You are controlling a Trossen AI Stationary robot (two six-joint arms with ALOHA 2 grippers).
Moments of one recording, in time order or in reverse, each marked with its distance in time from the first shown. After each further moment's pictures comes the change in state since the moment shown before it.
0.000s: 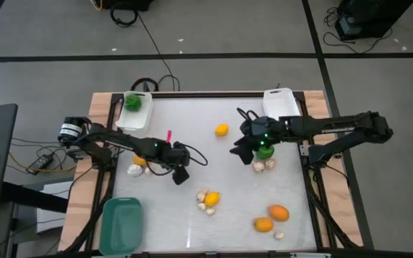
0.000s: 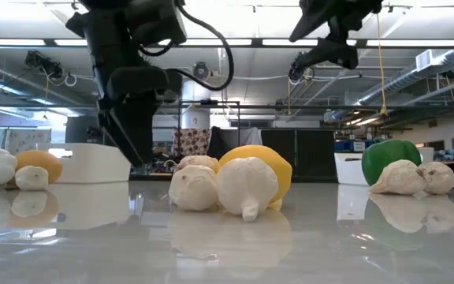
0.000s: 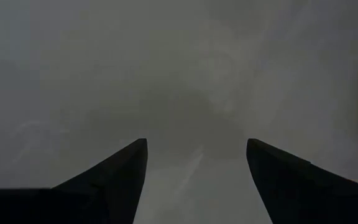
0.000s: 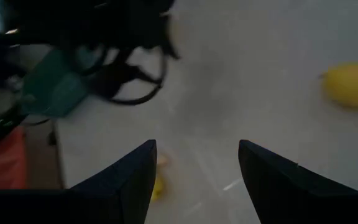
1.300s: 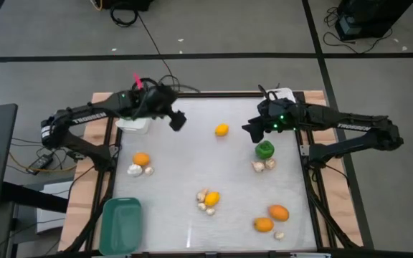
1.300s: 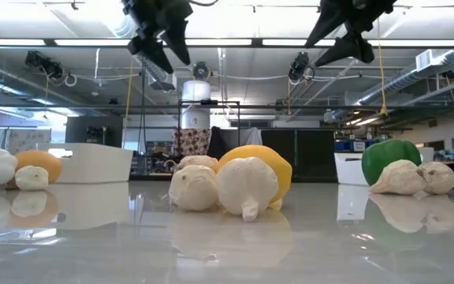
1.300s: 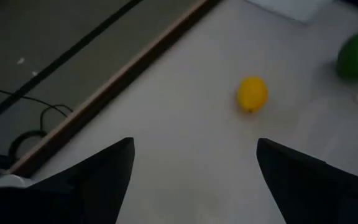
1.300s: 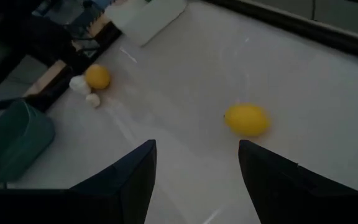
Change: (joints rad) left arm 0.380 -0.231 0.406 -0.260 -0.204 0.333; right arm -0.178 -0.168 0.000 -0.121 0.088 -0.045
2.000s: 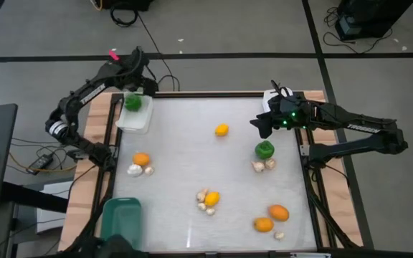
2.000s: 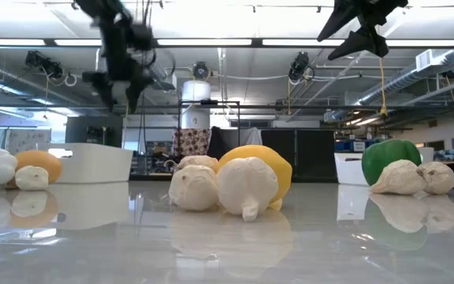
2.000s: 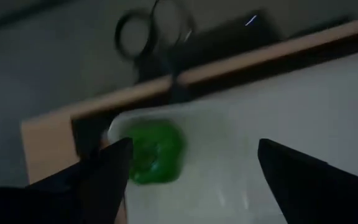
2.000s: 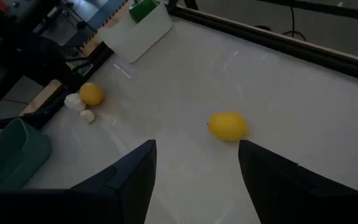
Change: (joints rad) left arm 0.657 0.084 0.018 -0.199 0.018 0.062; right arm -0.036 -0.099 0.000 -0.061 0.044 0.019
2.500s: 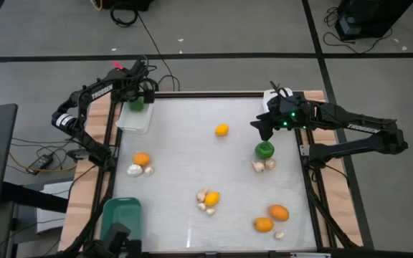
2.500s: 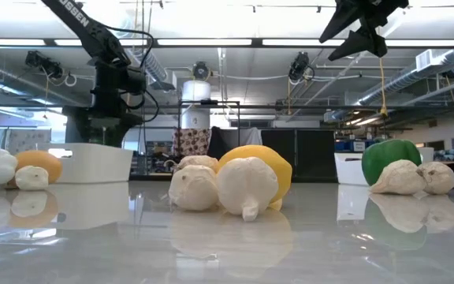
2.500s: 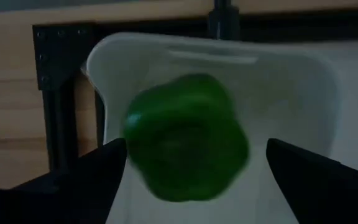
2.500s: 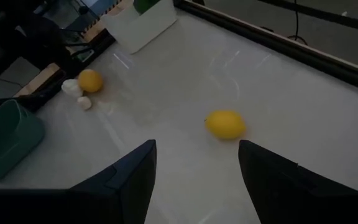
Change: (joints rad) left arm 0.137 0.125 -0.227 0.095 0.064 -0.200; right arm 0.000 0.000 0.000 -0.020 -0.019 -0.074
